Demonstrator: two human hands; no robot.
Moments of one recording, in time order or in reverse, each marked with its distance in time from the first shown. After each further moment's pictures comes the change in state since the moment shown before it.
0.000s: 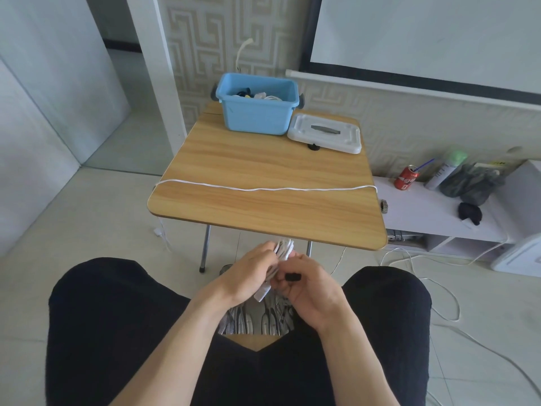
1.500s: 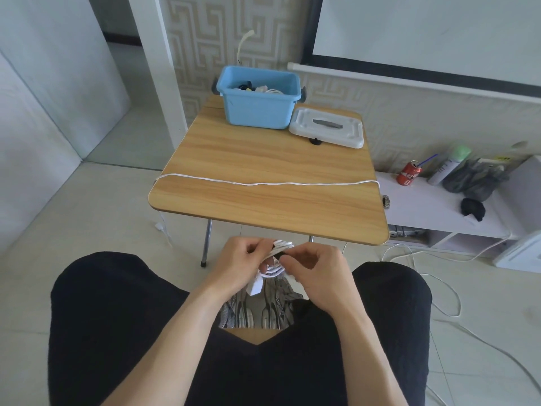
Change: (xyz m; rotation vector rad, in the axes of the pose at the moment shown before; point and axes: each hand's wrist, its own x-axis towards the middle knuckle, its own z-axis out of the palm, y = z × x) left_hand 0.001 -0.016 -0.006 0.111 0.322 0.048; right_hand -0.016 -0.015 -0.004 -1.023 0.318 -0.260
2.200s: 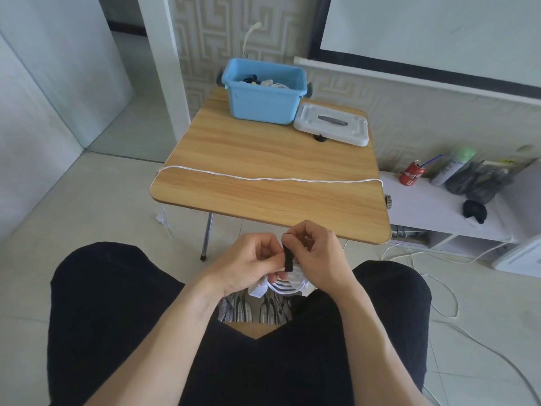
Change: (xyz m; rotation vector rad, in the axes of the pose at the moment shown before) left_hand -0.002 0.005 -0.002 -0.176 -0.289 0.018; right_hand 0.029 0.001 0.002 0.016 -0.023 -0.200
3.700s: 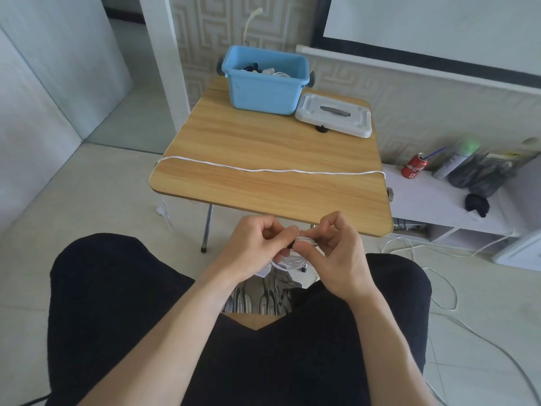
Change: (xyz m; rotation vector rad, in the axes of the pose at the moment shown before) left_hand 0.006 0.013 0.015 0.068 0.260 0.080; right_hand -0.023 0.009 -0.018 0.249 0.025 -0.097
